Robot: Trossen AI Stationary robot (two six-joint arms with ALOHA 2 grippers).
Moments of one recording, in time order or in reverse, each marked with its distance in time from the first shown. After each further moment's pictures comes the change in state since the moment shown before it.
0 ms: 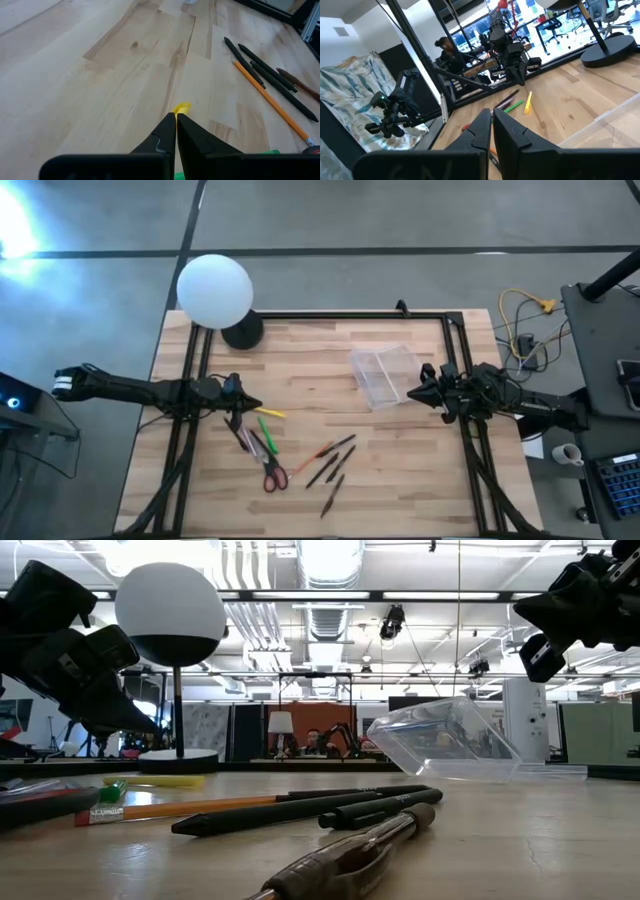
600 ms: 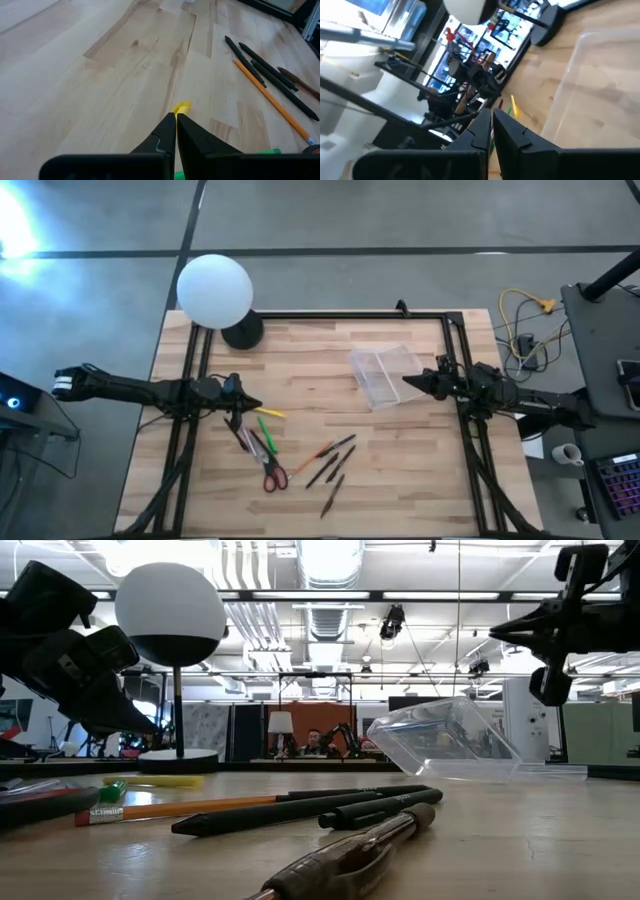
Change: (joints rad) left arm 0.000 0.001 0.000 -0.004 0.000 0.000; right arm 0.001 0.084 0.000 0.026 0.287 0.540
